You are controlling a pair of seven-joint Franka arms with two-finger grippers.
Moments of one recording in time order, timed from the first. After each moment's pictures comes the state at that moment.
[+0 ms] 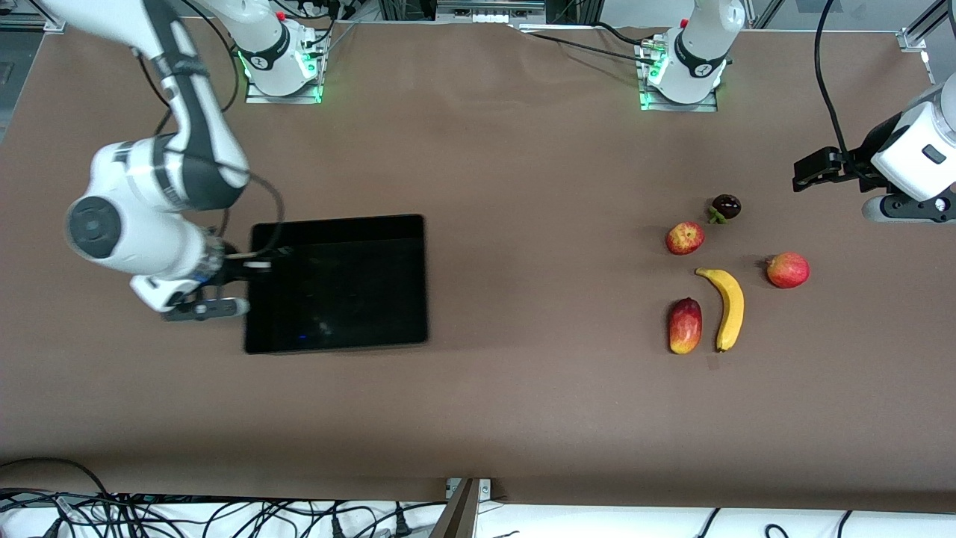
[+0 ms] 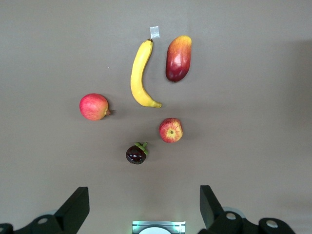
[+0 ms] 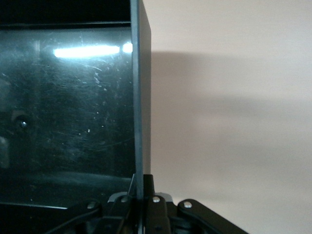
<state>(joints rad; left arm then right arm) 0.04 0.10 -0.09 -1.48 0.02 1.42 -0.05 0.25 0.39 -0.02 -1.68 0.14 1.97 0.10</state>
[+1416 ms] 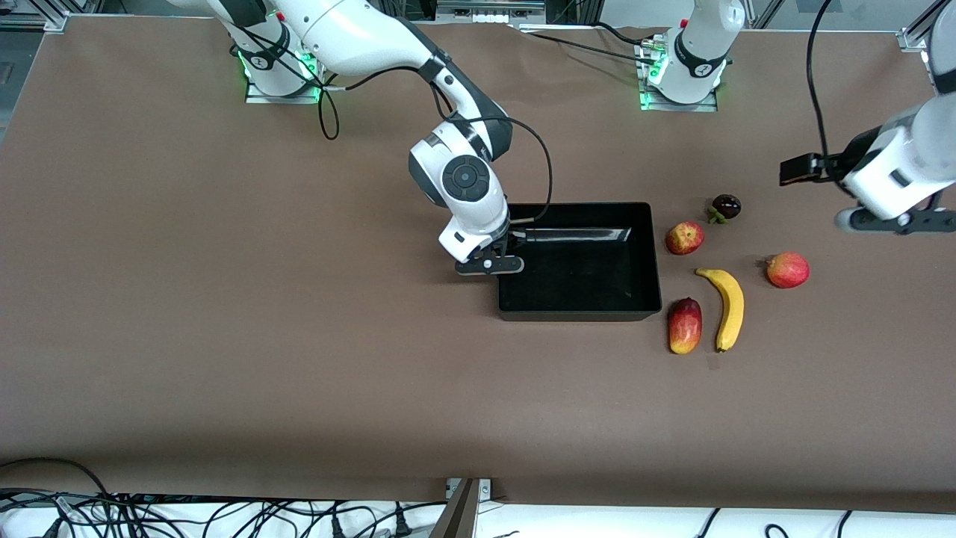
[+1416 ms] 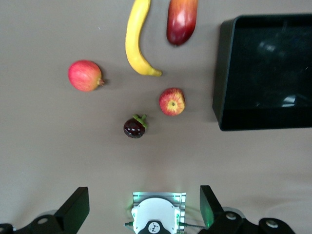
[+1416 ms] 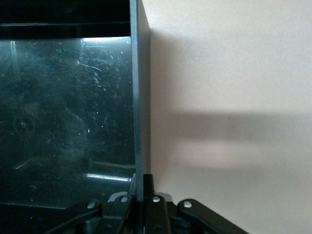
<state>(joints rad) 0.04 0.18 -0.09 -1.49 0.02 1.31 -0.05 0.81 0.85 -0.01 -1.31 0.17 2.24 0.68</state>
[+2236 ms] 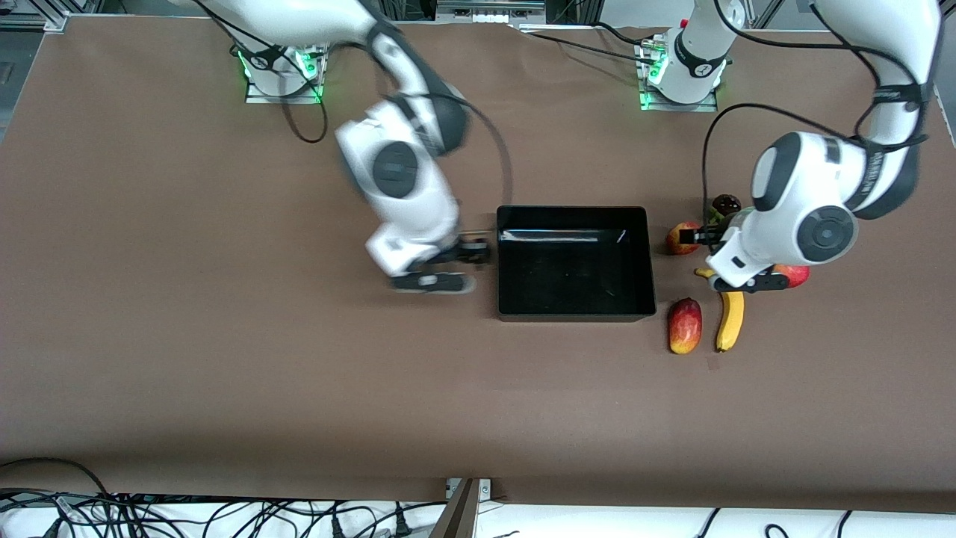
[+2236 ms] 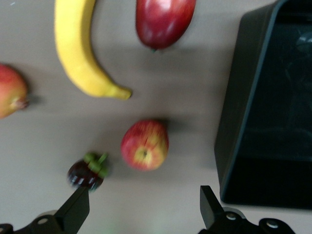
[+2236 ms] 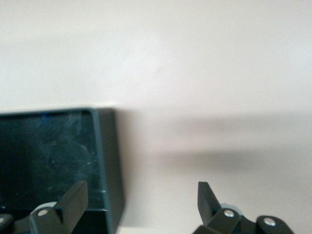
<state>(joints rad) 0.01 0.31 -0.16 -1.94 0.02 1.90 -0.23 0.63 0.60 -0.08 -1.23 0.16 1.91 0.60</state>
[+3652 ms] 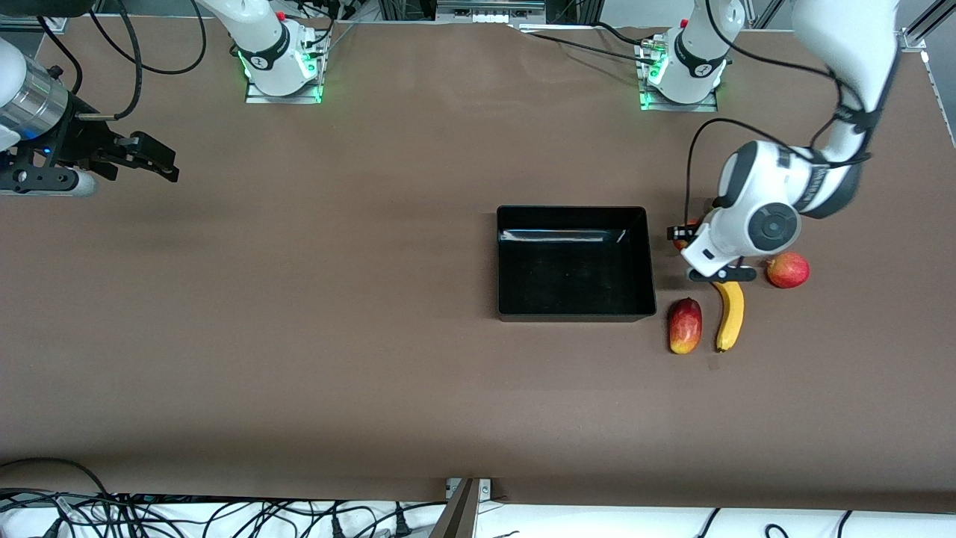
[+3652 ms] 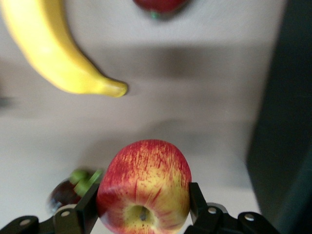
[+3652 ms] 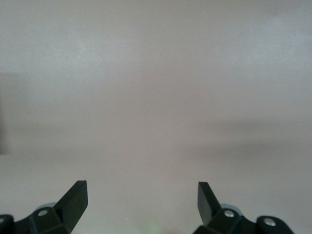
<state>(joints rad) 0.02 0.31 -0.18 -1.99 0.09 1.89 -0.23 0.18 -0.04 -0.10 -1.70 0.02 1.61 0.10</state>
